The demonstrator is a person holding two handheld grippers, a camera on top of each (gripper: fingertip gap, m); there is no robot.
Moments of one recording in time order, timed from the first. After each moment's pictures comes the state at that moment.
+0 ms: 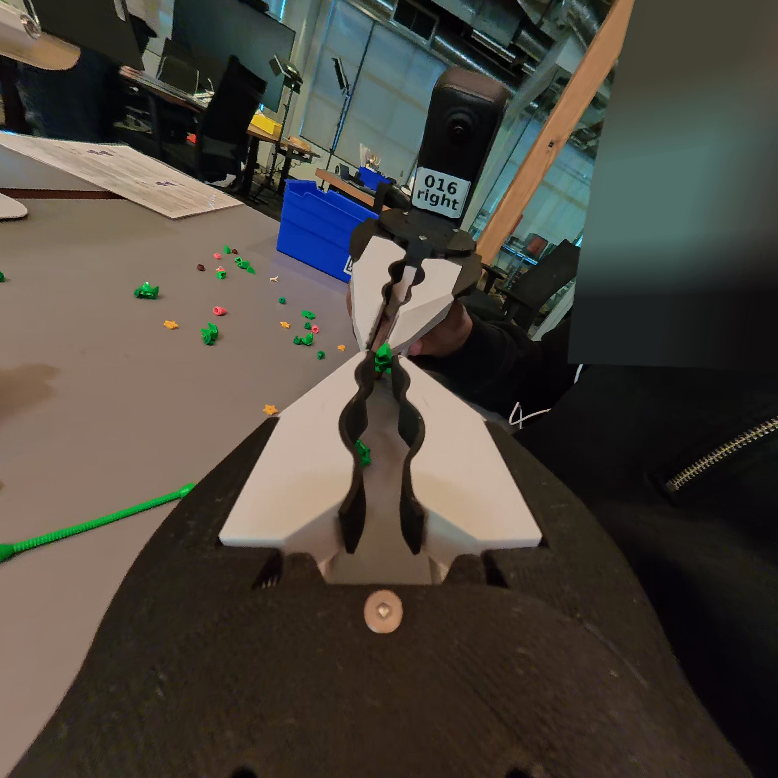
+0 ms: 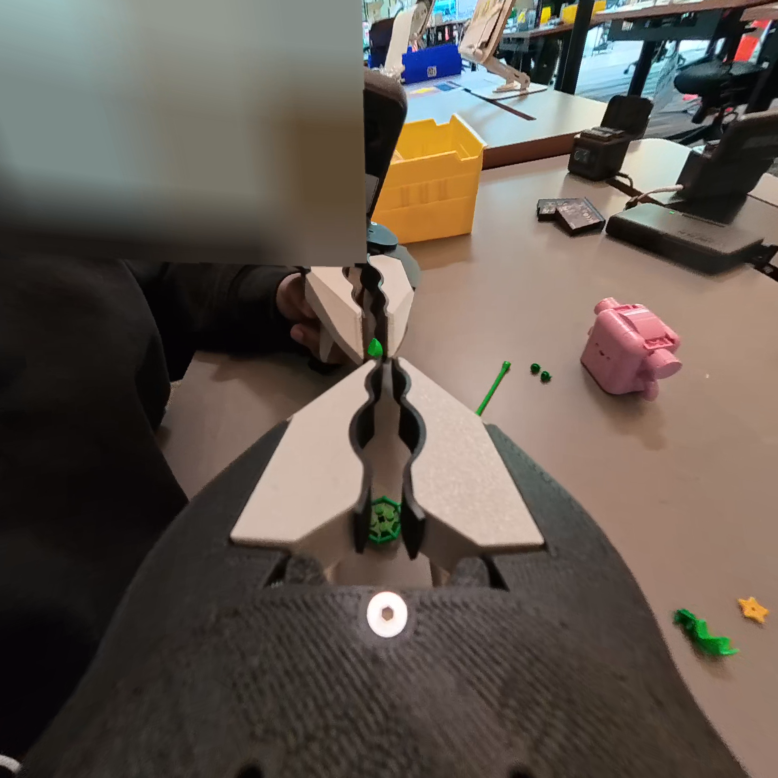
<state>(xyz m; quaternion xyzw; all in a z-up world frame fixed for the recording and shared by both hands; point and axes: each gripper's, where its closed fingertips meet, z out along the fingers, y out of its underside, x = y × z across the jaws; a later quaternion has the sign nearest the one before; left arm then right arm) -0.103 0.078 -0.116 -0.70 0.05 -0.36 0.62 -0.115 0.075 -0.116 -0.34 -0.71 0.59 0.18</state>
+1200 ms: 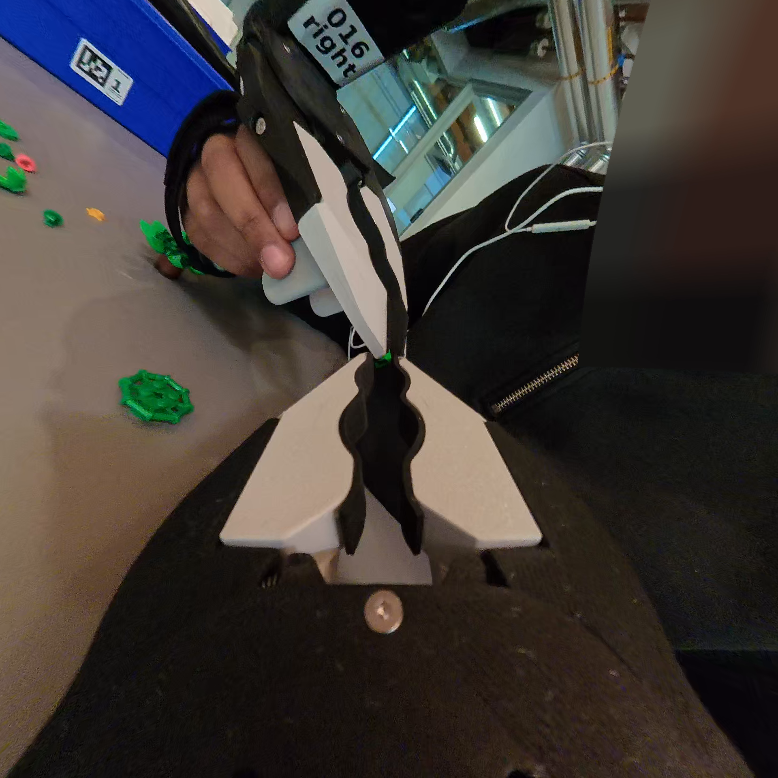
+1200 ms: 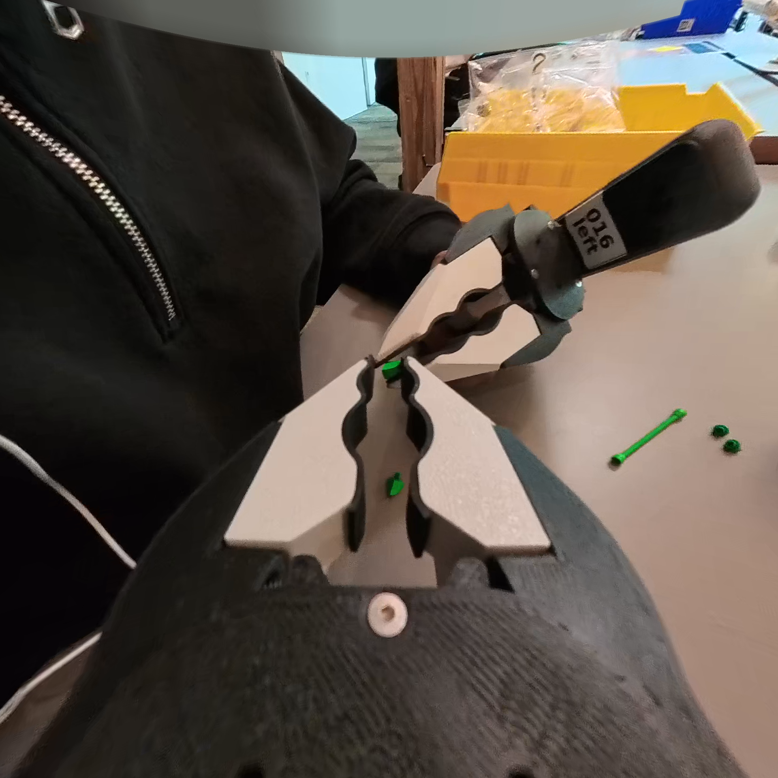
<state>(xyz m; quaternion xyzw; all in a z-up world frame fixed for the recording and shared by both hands) -0.037 0.039 -0.127 -0.66 0.12 -0.61 0.42 -0.047 0.028 -0.125 -0.16 -0.78 0.60 0.07</state>
